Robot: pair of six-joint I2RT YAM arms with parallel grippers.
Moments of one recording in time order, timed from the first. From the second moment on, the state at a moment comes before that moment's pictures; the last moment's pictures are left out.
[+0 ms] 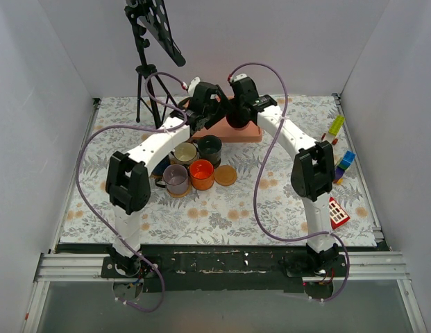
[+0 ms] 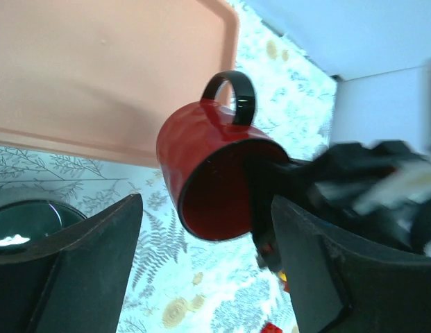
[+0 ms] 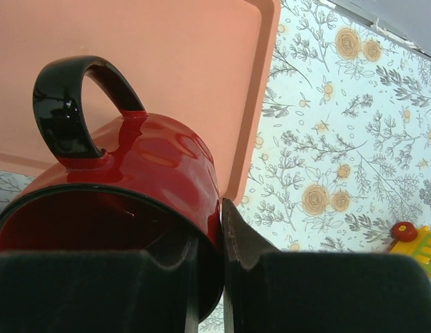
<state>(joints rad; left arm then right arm) -0.58 2.03 1.83 -0.38 -0.16 -1.00 0.54 2.15 2.04 -0.65 0.40 -0.04</state>
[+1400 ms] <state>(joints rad) -0.32 1.22 1.20 -0.29 0.20 -0.55 0.59 1.70 1.43 -0.70 -0.28 -0.58</state>
